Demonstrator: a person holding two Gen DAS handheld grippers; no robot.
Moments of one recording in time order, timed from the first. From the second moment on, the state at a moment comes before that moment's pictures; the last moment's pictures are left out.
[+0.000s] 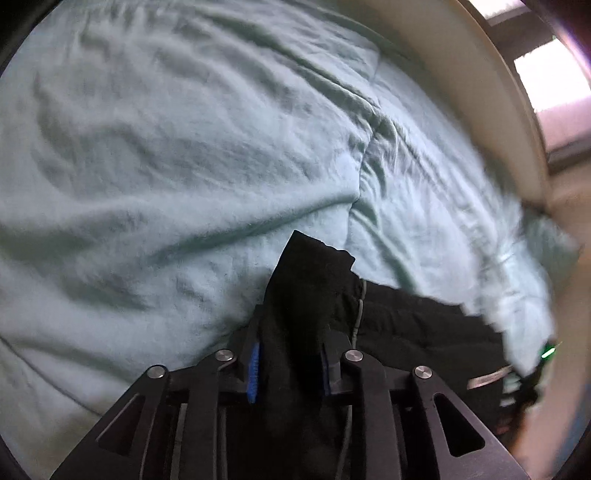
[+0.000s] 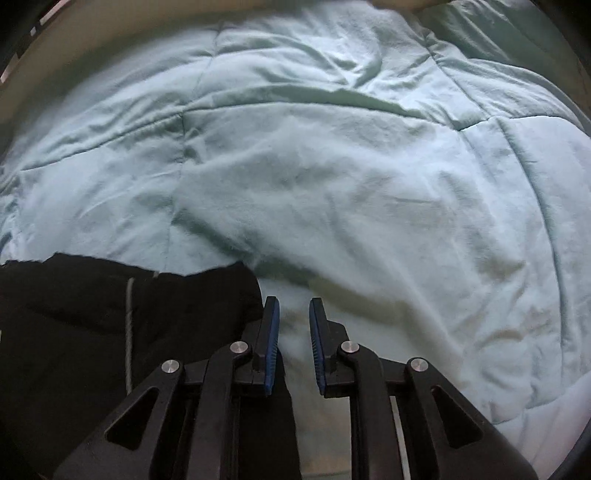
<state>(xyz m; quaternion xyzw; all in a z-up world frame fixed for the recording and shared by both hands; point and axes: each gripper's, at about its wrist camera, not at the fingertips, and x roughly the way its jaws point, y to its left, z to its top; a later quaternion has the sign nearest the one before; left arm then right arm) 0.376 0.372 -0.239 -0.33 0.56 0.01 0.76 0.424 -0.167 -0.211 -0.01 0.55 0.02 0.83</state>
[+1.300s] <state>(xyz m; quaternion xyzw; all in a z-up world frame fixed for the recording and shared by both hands) 0.272 0.131 -0.177 -0.11 0.54 -0.06 0.83 0.275 -0.023 -0.163 -0.04 0.51 0.17 0.84</state>
